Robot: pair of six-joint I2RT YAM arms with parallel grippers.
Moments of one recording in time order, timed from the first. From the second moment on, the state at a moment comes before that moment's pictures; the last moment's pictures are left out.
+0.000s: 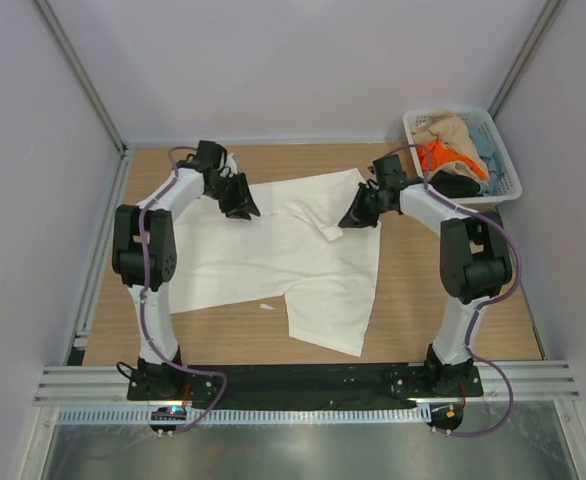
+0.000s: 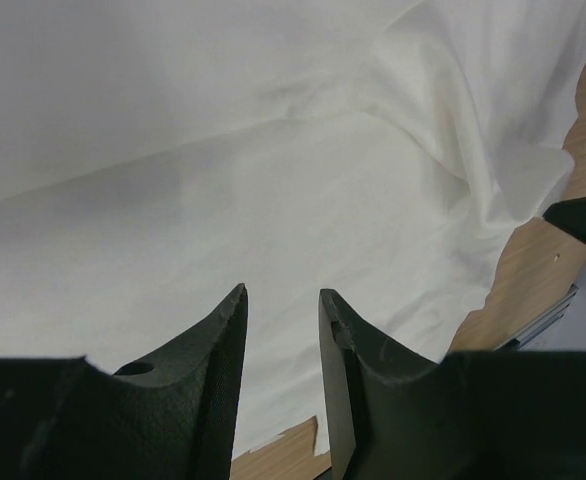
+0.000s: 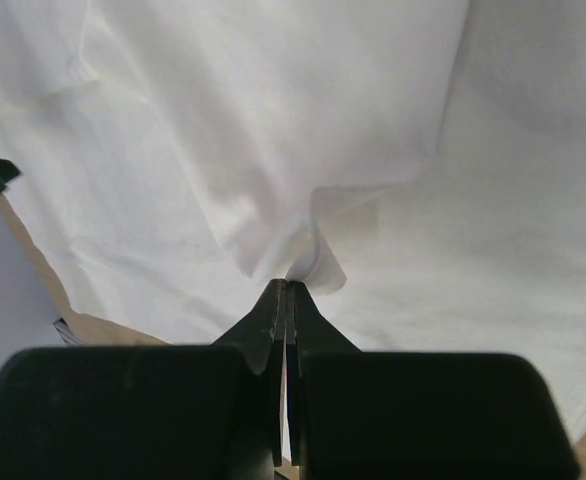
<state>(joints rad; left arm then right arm) -0.18 2.07 1.64 -0.68 0.50 -0.42 0.25 1.89 1.31 -0.45 -0.41 0.63</state>
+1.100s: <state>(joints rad) -0.60 2.04 1.56 -0.32 0.12 -0.43 0.07 2.39 1.71 0.23 -0.56 1.23</state>
